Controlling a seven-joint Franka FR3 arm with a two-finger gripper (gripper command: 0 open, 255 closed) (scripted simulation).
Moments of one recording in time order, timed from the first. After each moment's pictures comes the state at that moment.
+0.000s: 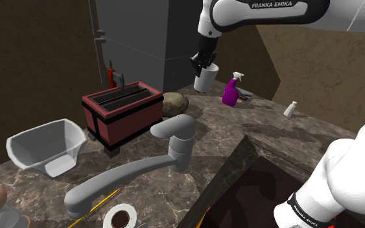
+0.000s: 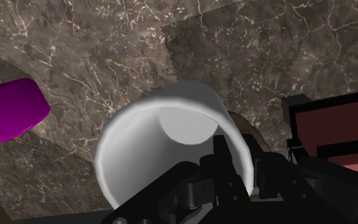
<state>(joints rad) 0.18 -0.04 -0.03 -1.75 -0.16 1.83 0.24</state>
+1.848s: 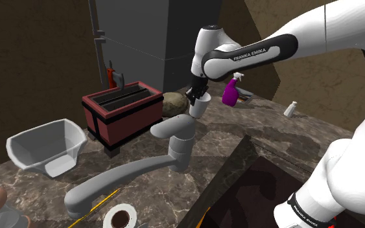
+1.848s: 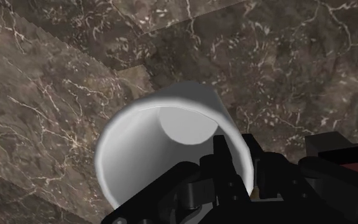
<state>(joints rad) 0.17 0.01 -0.04 -2.07 -0.19 2.20 0.29</state>
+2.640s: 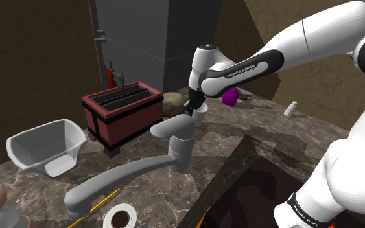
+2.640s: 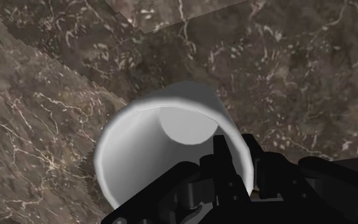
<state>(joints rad) 0.17 0.09 -0.04 -2.15 -0.21 2.35 0.32</state>
